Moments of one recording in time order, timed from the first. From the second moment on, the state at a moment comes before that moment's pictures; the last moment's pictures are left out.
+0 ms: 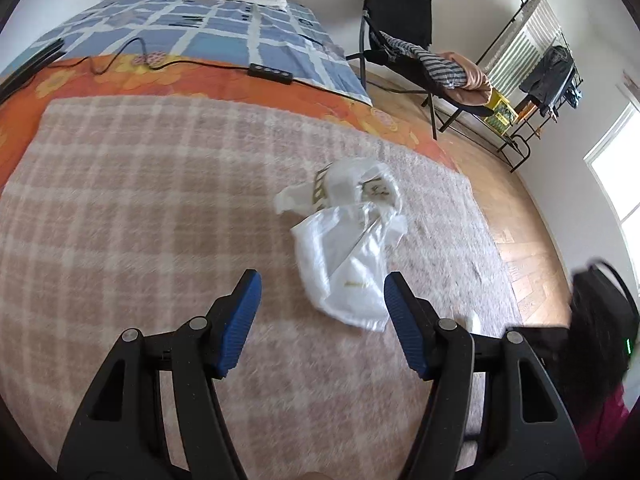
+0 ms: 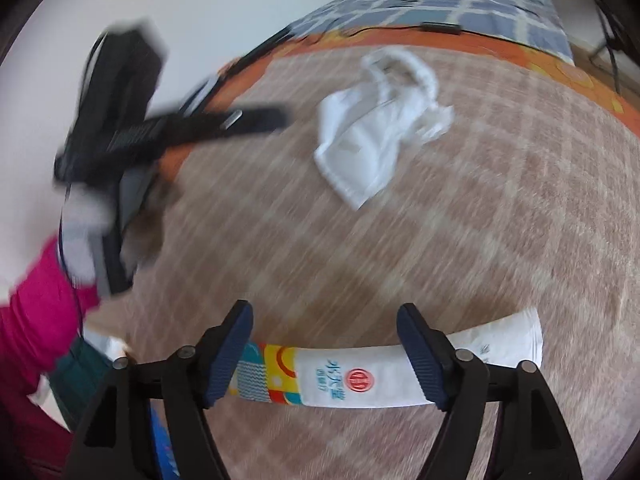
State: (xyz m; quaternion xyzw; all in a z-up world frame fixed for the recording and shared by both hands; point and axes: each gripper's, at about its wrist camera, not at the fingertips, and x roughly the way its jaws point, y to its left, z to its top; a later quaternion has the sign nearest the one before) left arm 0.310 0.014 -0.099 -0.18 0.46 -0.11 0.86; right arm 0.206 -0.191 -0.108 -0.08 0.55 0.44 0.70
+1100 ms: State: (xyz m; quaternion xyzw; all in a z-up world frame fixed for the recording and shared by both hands) left arm 0.320 0.000 -0.106 -0.16 0.42 -0.10 0.89; right arm 0.158 -0.184 -0.119 -0.10 0.49 0.20 0.84
